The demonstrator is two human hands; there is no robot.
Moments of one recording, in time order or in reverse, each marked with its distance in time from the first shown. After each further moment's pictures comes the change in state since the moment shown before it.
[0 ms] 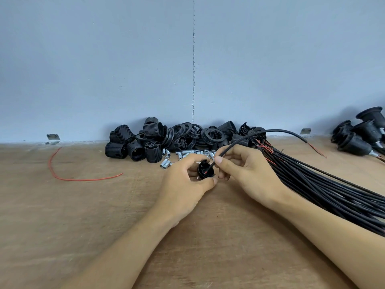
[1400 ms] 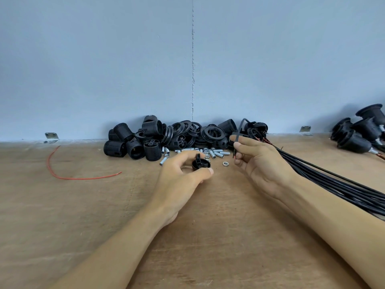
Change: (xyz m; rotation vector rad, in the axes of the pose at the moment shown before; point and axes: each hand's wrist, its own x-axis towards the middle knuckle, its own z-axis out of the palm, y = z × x) left_hand 0.003 0.005 -0.005 -0.199 0.022 -0.116; right_hand 0.020 0.004 -0.018 0.611 0.268 0.385
